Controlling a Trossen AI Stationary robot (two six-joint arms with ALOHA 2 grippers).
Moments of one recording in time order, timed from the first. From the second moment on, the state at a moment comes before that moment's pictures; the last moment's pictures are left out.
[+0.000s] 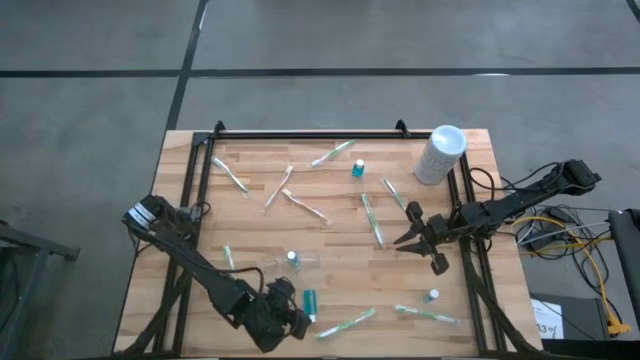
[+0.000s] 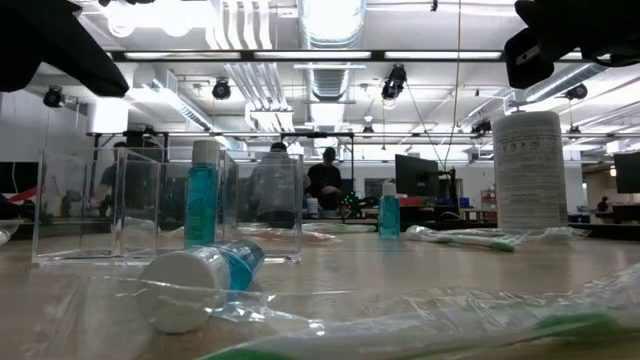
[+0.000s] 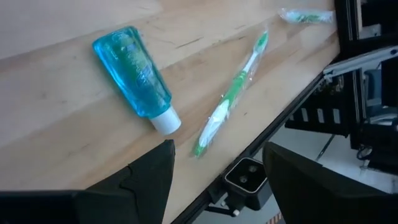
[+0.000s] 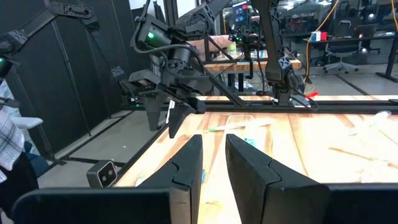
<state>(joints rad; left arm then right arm) -0.73 1.79 1.27 -0.34 -0.41 -1.80 0.36 0.70 0.17 0.55 0.05 0.13</state>
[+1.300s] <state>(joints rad) -0.68 1.82 1.22 -0.28 -0.29 -1.75 0.36 0.70 0.17 0.55 0.05 0.13</state>
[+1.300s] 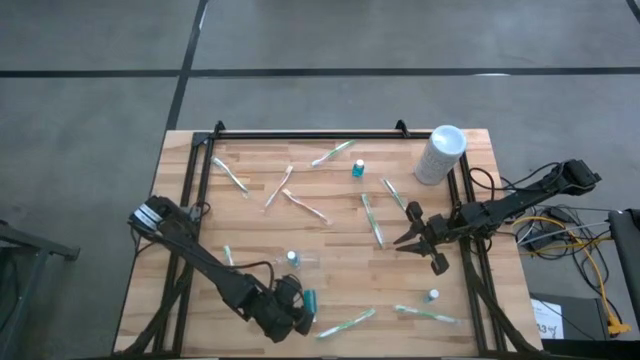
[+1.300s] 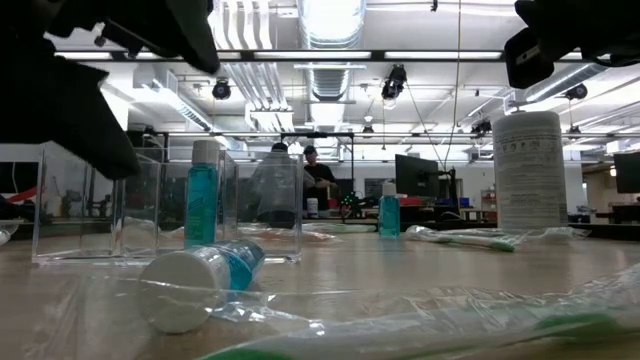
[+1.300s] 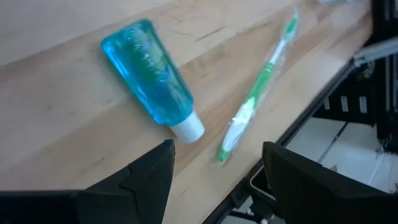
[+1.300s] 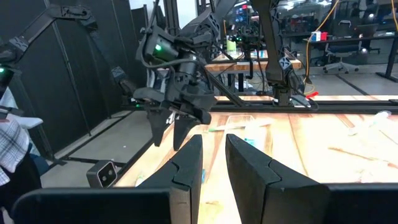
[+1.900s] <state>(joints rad) -0.67 1.90 1.22 -0.25 -0.27 -1.94 0.36 0.70 0.17 0.55 0.05 0.13</state>
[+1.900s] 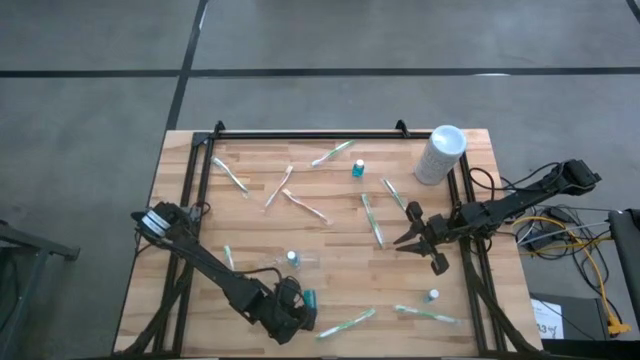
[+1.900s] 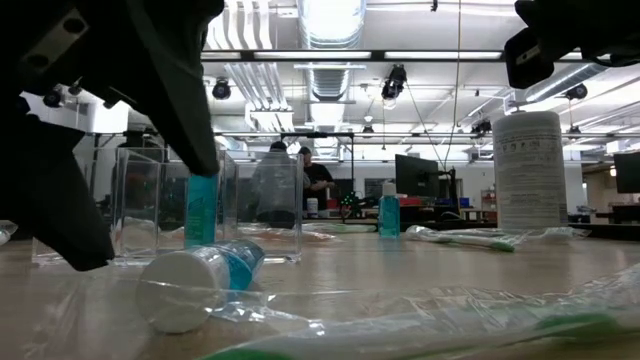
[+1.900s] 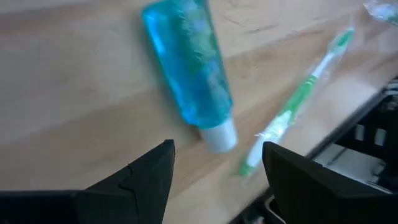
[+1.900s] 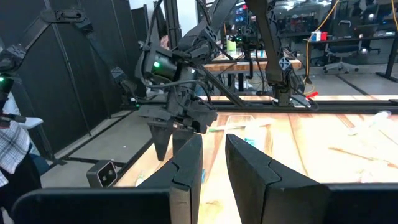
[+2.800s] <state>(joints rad) -0.61 1.94 1.22 -0.19 -0.16 -2.01 0.36 0.70 0.17 0.55 0.05 0.13</state>
